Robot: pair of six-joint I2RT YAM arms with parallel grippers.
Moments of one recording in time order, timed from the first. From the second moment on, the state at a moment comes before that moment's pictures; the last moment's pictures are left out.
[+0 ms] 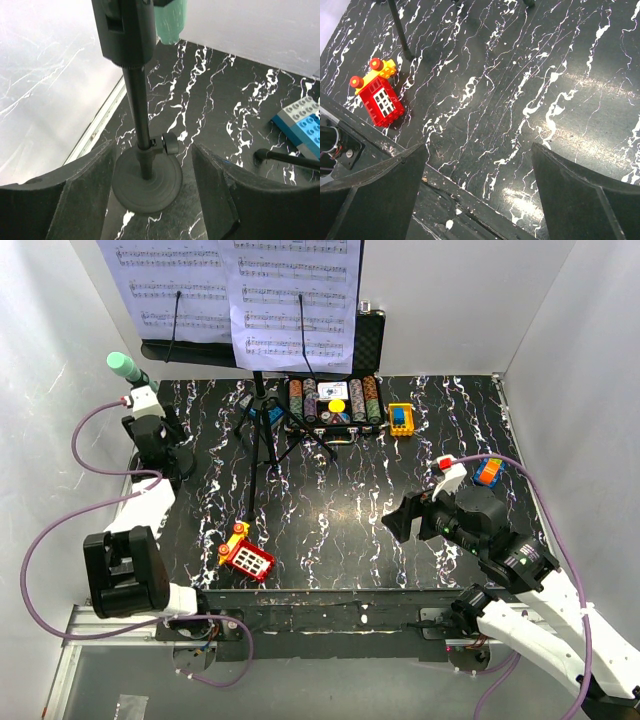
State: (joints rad) left arm 0.15 1.39 0.84 0.35 -0.27 -0.04; right arm 0.73 0.58 0.75 -0.60 -0.01 0.39
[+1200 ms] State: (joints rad) left arm 0.17 1.65 0.94 0.57 -0.27 0.07; right arm 0.73 0.60 0.75 -0.61 0.03 0.40
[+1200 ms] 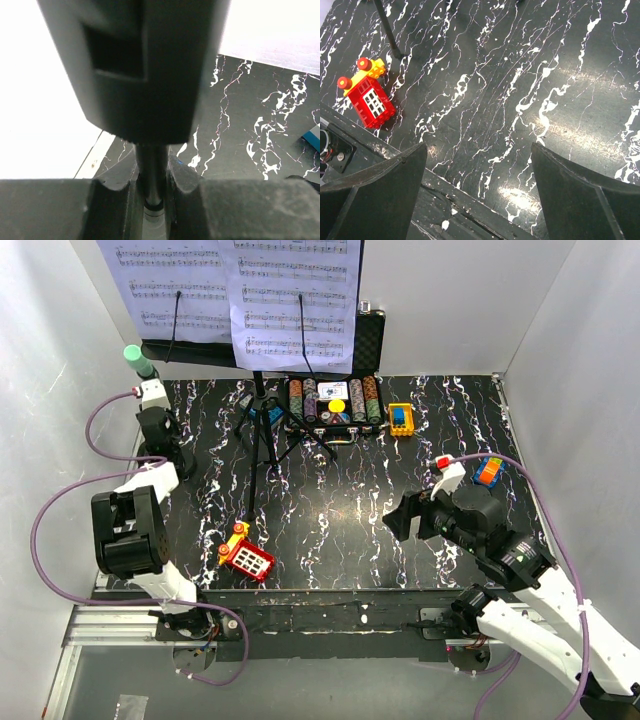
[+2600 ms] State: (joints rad) left arm 0.14 0.32 0.76 -0.38 0.26 -0.33; right arm 0.73 0.62 0.80 -0.64 -0.03 0.42
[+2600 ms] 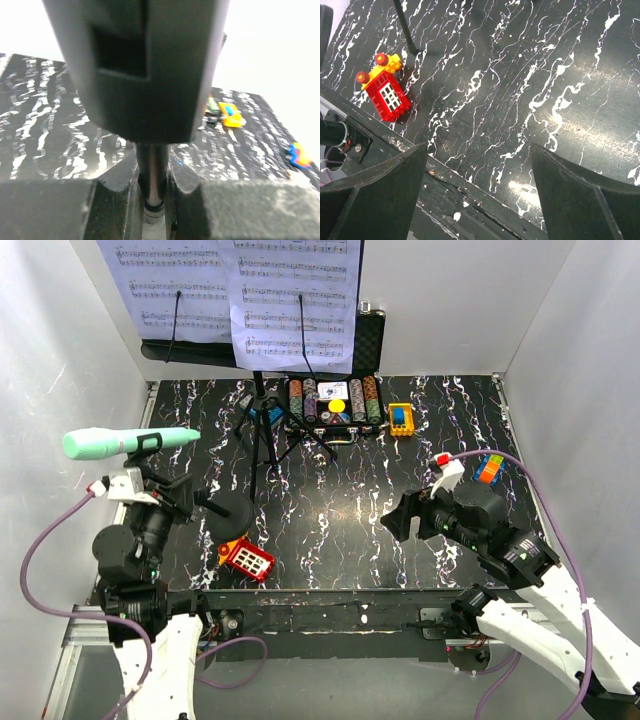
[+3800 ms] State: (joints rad) left arm -0.40 0.76 0.68 0.13 0.58 -0.33; right arm 0.73 0.71 0.85 -0.67 -0.17 0.37
